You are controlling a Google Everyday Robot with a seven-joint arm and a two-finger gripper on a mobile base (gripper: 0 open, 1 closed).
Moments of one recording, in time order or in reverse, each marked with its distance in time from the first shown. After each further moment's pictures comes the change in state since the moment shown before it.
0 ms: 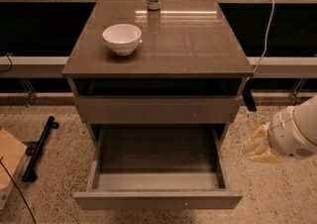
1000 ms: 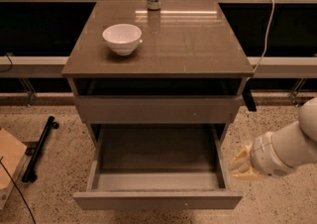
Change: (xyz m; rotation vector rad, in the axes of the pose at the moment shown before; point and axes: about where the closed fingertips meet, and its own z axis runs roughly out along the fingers) arm 0.022 0.016 0.085 -0.062 -0.065 -0.001
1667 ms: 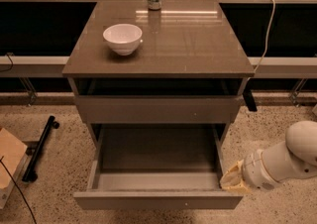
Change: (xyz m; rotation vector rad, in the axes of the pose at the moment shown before) arm 0.025 0.011 0.065 -0.060 -0.083 0.063
